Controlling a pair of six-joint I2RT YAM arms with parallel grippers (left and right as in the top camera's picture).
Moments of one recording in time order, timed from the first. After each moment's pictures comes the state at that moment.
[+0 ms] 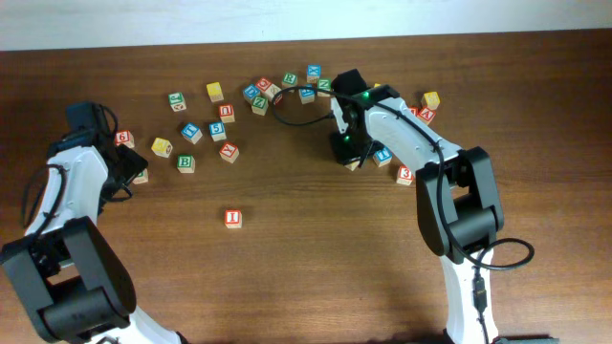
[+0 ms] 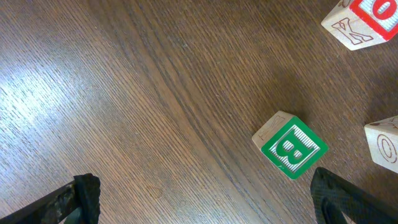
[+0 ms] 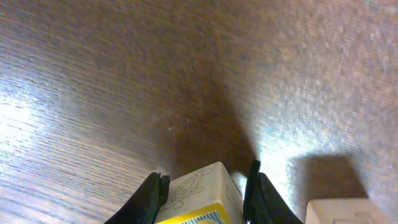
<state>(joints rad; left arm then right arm) 0.31 1.85 1.33 -0.80 -0.26 -0.57 0.36 2.27 1.77 -0.96 -0.06 0.08</state>
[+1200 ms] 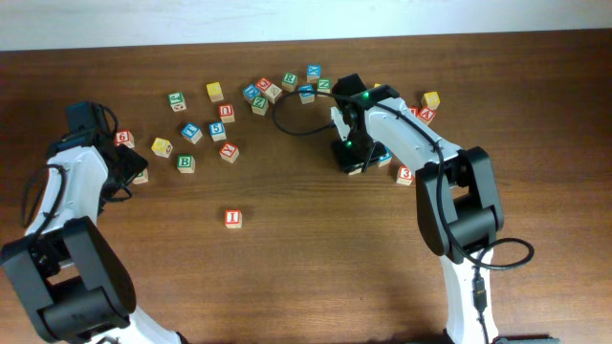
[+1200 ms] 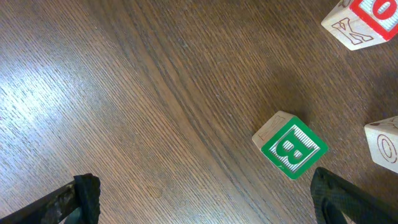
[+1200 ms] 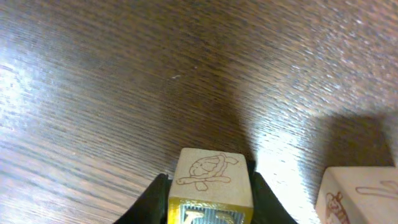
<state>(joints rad) 0.31 1.85 1.33 -0.80 -0.26 -0.57 0.36 2.27 1.77 -1.04 -0.08 0.02</state>
